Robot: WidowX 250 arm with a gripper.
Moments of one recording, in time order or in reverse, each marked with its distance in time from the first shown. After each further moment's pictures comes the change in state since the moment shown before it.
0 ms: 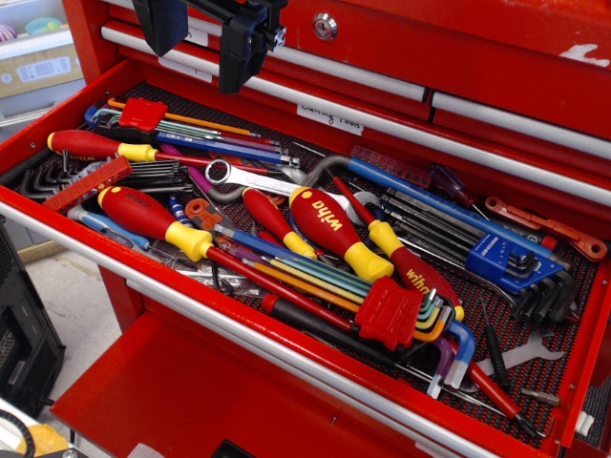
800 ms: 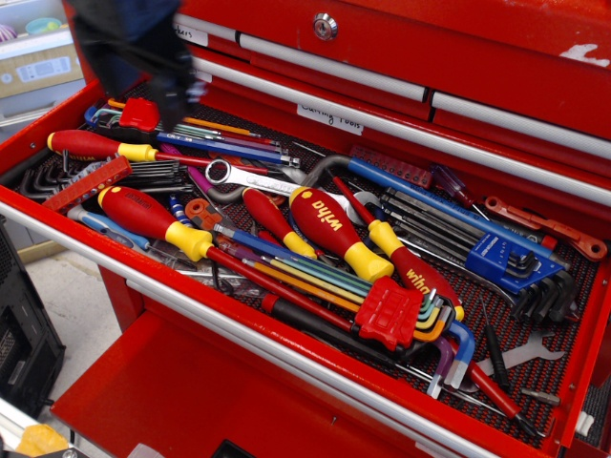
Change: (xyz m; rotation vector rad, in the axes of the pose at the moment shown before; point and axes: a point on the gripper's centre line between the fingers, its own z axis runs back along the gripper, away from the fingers) arm -0.015 0.051 -0.059 -0.051 -0.149 -0.050
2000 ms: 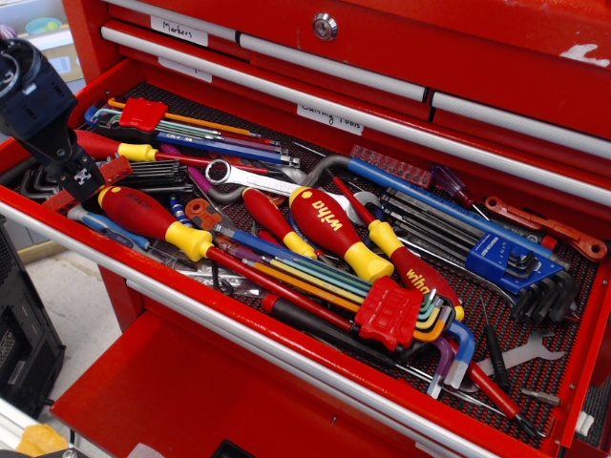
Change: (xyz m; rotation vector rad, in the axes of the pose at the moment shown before) arm -0.045 0.066 -0.089 -0.107 -0.072 -0.149
